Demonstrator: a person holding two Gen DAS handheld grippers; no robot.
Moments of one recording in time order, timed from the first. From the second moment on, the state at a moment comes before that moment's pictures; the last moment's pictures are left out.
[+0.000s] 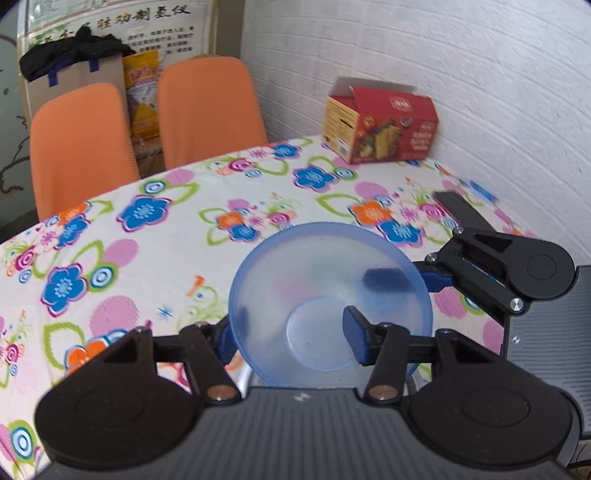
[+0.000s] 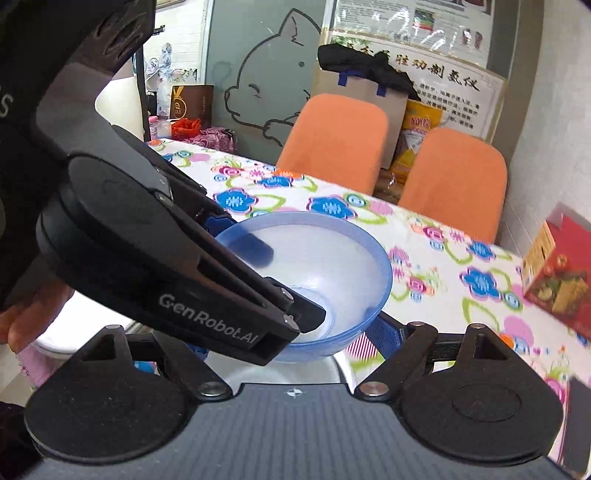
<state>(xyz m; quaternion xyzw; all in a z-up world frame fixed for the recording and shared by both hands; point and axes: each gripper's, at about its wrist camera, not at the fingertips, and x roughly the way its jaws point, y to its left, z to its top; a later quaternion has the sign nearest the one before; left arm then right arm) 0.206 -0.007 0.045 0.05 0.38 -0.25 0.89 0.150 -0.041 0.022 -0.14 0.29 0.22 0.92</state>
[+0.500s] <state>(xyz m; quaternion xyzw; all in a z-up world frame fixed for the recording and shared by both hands) 0.189 -0.013 0.007 0.07 0.39 -0.24 0.88 0.126 -0.049 -0.021 -0.14 0.30 0.23 0.91</state>
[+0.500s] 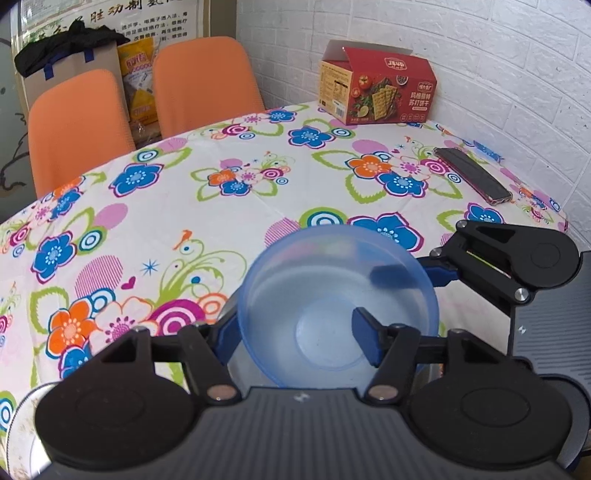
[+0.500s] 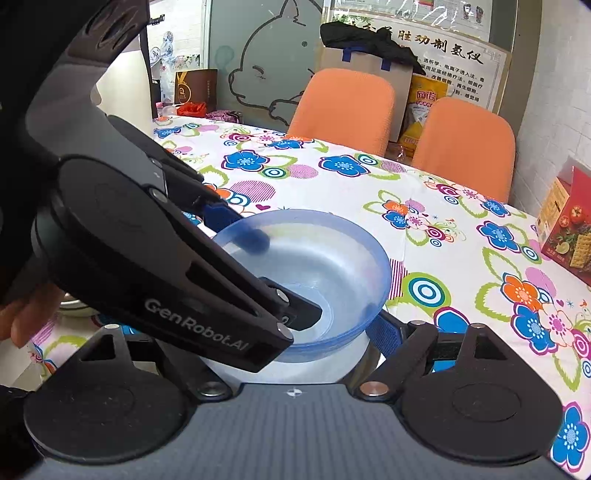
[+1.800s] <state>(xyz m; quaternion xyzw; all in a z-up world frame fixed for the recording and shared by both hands) 0.218 0.007 -0.020 0.06 0.45 -0.22 0.87 0.136 -0.090 -0.046 -0.02 0.35 0.14 0.93</state>
